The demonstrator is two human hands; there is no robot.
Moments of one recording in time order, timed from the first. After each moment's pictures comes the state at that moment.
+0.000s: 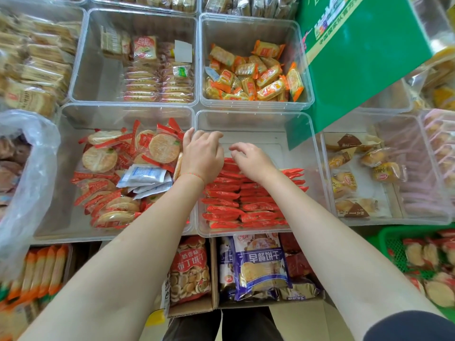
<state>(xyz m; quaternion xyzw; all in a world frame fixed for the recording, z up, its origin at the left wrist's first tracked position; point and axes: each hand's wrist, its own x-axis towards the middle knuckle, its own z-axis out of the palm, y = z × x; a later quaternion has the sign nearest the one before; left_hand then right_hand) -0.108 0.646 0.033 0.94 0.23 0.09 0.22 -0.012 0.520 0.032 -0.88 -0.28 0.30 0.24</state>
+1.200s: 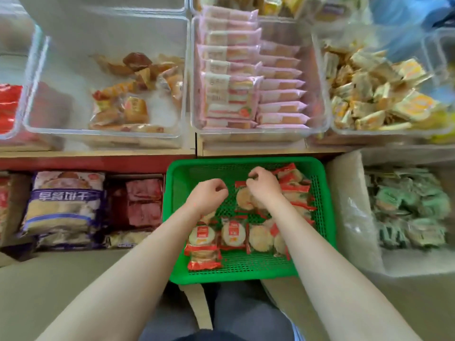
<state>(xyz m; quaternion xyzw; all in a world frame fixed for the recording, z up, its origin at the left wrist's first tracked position) 0.057 -0.016 -0.051 0.81 0.31 -0.21 0.44 0.175 -0.148 -0.055 -0.91 -0.11 0.36 0.19</state>
